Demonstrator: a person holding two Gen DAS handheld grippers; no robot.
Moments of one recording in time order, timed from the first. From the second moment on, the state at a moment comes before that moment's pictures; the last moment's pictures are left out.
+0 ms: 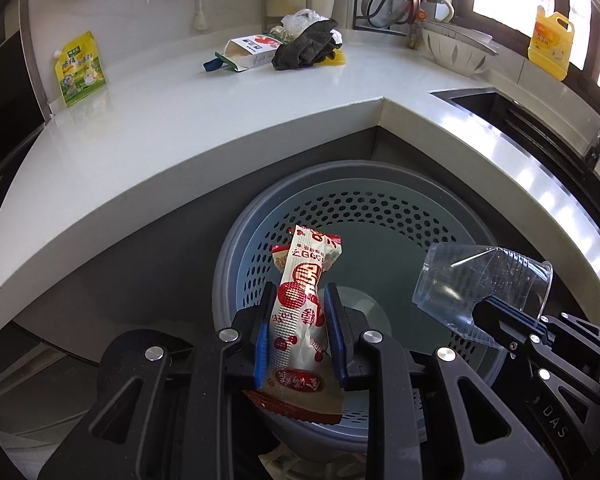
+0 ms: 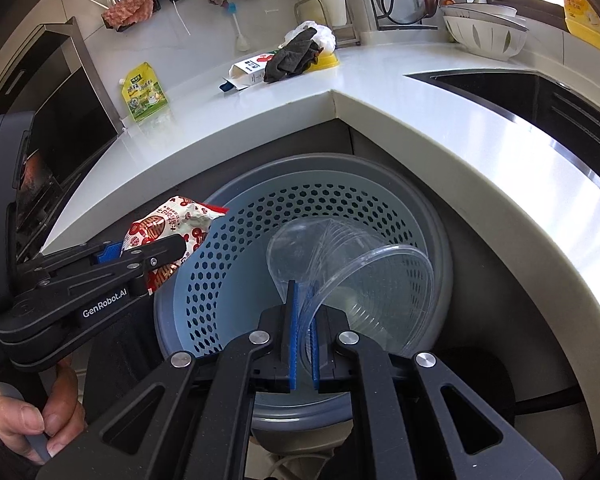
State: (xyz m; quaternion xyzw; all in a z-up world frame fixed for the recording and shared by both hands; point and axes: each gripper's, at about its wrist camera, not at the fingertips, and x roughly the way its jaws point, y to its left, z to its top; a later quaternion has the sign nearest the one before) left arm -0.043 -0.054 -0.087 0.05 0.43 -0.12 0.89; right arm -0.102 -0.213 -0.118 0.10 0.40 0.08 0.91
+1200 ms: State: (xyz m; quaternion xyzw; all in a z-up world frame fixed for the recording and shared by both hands) left arm -0.037 -0.046 -0.099 0.04 0.44 -0.12 0.89; right arm -0.102 -0.224 -0.122 0.13 0.39 0.06 0.91
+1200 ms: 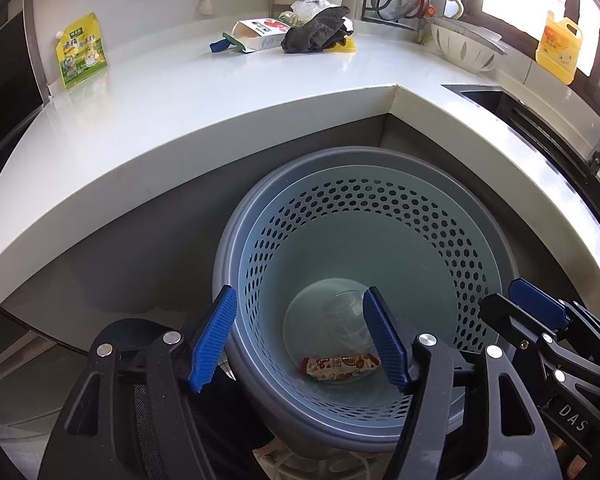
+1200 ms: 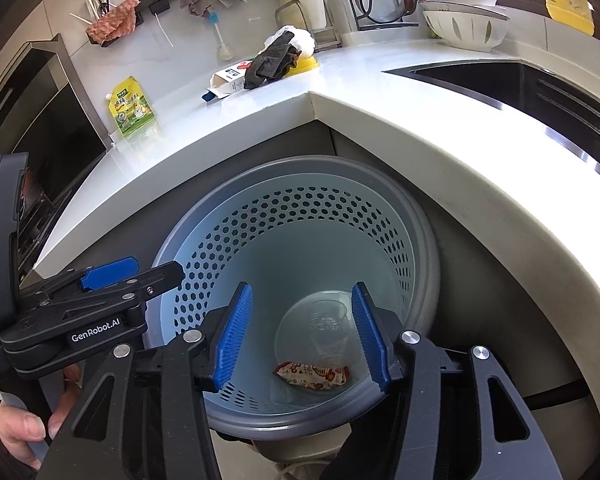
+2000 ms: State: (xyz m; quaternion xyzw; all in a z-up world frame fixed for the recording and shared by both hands) left arm 0.015 -0.005 -0.029 -0.01 0.35 -0.09 0.93; right arm -0.063 -0.229 -0.047 0.10 0.30 0.05 0.95
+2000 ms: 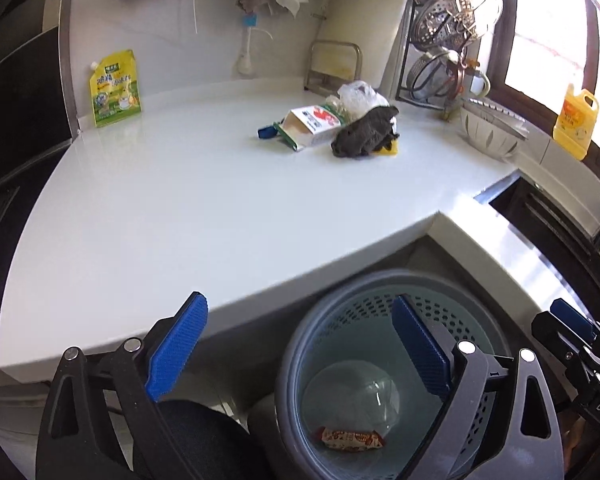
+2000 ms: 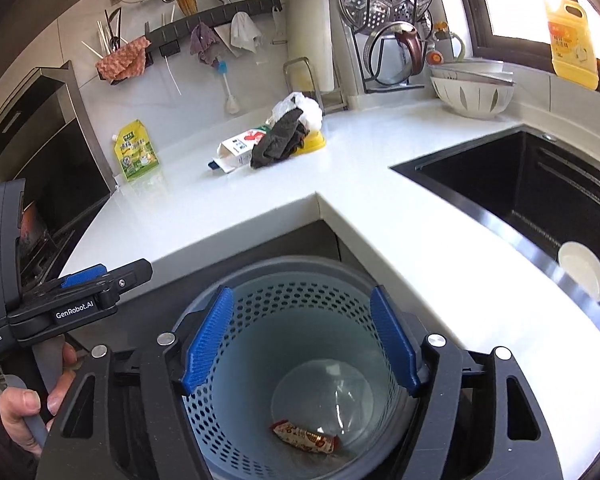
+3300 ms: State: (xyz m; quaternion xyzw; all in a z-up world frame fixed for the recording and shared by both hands) left arm 0.199 0.040 -0.007 -0.01 0.33 -0.06 0.94; right arm 0.218 -0.161 -0.042 0.04 0.34 -0.01 0.94
